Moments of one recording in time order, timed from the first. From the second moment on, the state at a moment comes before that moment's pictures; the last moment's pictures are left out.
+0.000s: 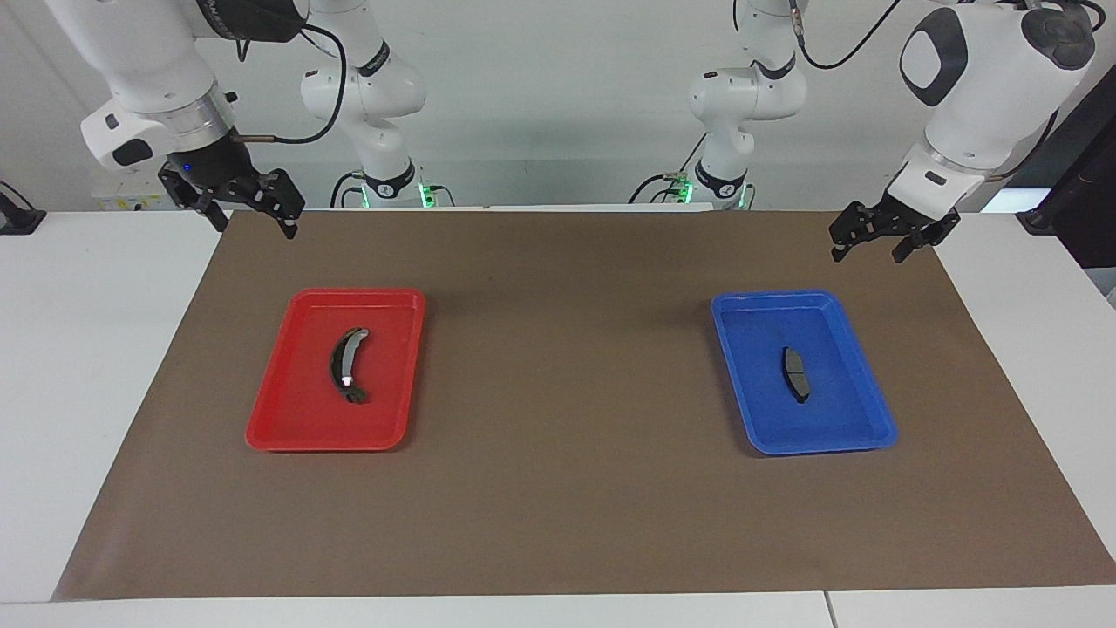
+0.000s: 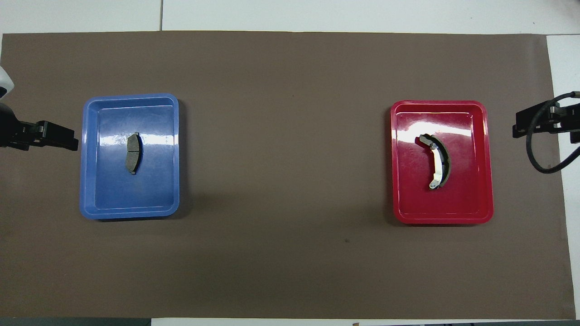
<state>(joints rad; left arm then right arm) -0.04 -0.02 -0.01 -1.68 -0.02 1.62 0.06 0.11 0.02 -0.12 -1.49 -0.03 1.46 0.12</state>
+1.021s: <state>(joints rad) -0.04 -0.02 0.00 -1.68 -0.02 1.62 0.06 0.11 0.02 -0.12 -1.49 -0.03 1.46 0.12</state>
